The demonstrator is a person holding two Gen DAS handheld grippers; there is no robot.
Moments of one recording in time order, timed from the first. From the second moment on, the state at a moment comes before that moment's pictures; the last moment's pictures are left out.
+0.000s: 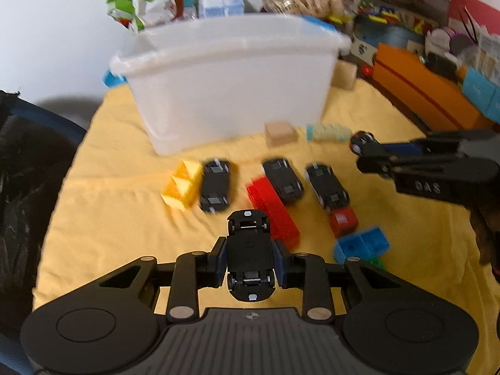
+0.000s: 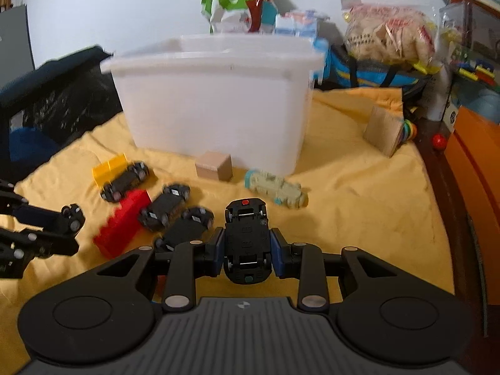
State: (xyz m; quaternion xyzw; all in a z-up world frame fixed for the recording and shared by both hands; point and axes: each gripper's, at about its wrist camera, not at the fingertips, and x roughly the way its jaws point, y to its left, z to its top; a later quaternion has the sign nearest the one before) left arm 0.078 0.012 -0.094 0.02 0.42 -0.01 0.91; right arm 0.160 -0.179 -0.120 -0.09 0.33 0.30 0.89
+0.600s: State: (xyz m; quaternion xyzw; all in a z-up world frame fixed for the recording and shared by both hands) left arm 0.116 0.040 0.005 0.03 0.36 0.02 0.93; right arm 0.161 -0.159 -0.018 -0.05 0.26 0.30 0.92
